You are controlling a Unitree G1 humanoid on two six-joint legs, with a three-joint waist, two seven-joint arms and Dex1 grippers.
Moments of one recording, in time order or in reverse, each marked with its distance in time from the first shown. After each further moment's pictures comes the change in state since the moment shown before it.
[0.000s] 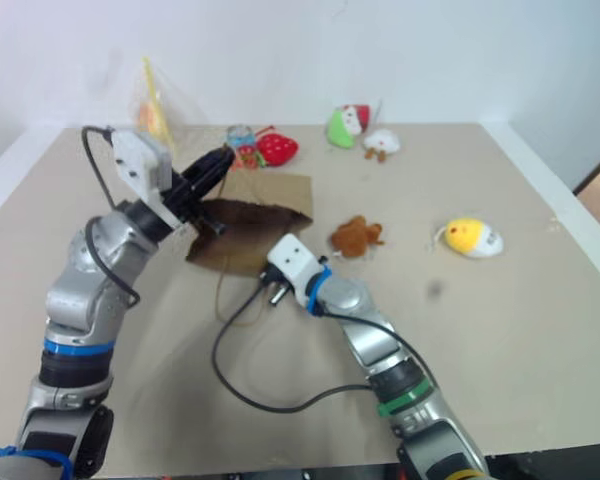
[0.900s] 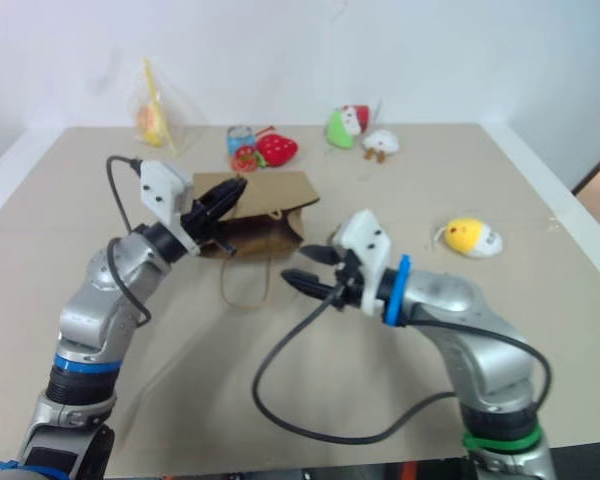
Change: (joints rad) left arm 0.057 -0.021 -0.059 -0.029 0.032 0.050 0.044; right arm 0.132 -0.257 -0.379 -0.587 0.491 0.374 0.289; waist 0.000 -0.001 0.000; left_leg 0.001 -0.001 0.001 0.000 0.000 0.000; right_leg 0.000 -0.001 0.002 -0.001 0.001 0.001
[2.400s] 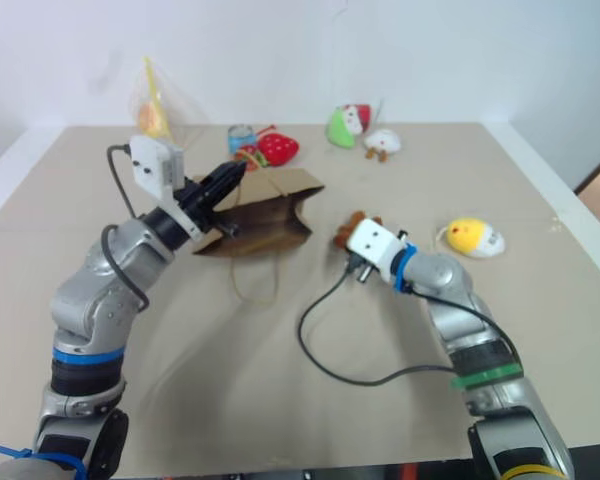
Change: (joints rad) left arm -0.075 -0.061 0.070 -0.071 -0.164 0.236 0.112; right arm -0.153 -0.095 0.188 0.757 -0.579 -0.690 -0.095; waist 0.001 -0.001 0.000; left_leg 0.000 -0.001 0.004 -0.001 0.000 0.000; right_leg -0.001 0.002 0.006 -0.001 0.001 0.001
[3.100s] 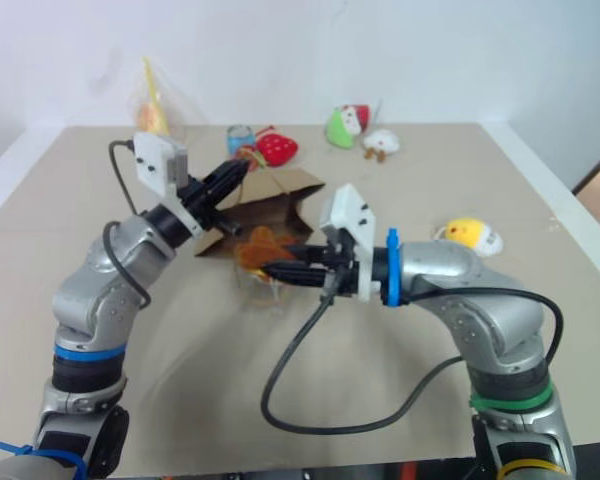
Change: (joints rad) left arm -0.019 0.000 -0.010 0.009 0.026 -0.007 -0.006; right arm -0.072 0.025 -0.085 -0.659 0.780 0.706 0.143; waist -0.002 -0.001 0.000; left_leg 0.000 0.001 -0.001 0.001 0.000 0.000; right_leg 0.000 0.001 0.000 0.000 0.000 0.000
